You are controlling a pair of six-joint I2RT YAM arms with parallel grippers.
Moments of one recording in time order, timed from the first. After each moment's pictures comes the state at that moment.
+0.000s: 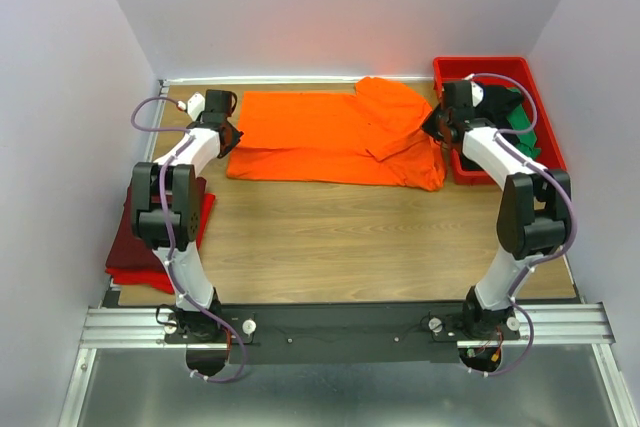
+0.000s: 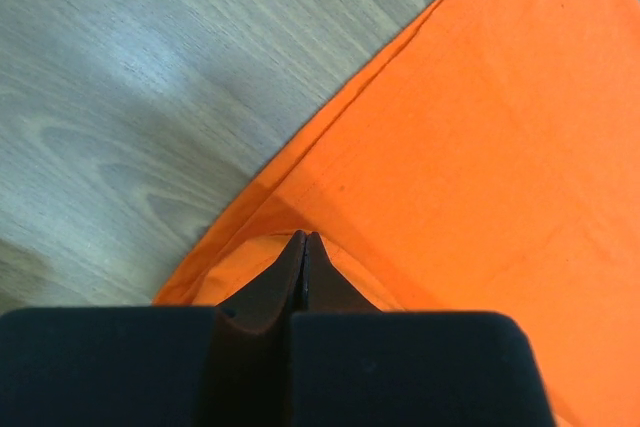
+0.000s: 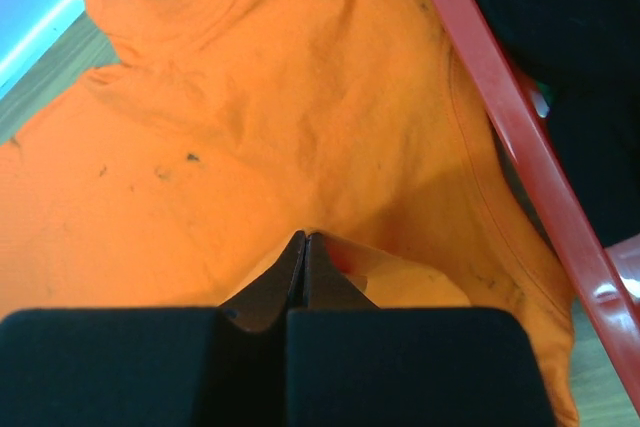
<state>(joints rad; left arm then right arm) -0.06 1.86 1.32 -0.31 -0.25 -0.82 0.14 1.78 1.30 -0.21 0.16 0.68</state>
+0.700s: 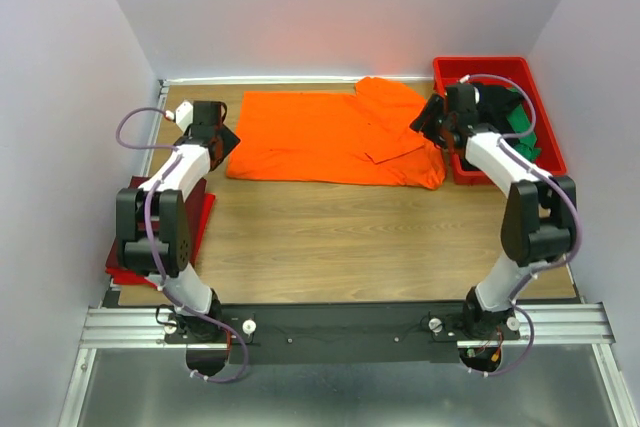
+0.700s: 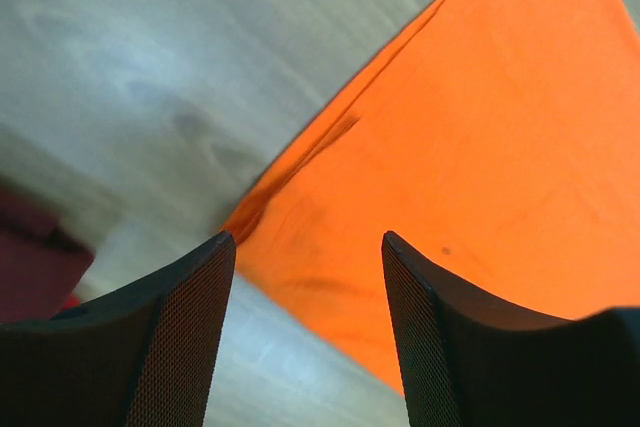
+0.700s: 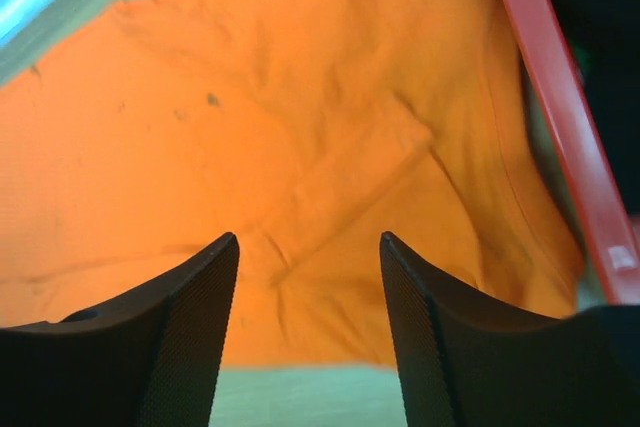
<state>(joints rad) -0.04 1.69 1.16 -0.27 -0.24 -0.80 0.14 1.77 1.29 -0.19 0.04 0.61</state>
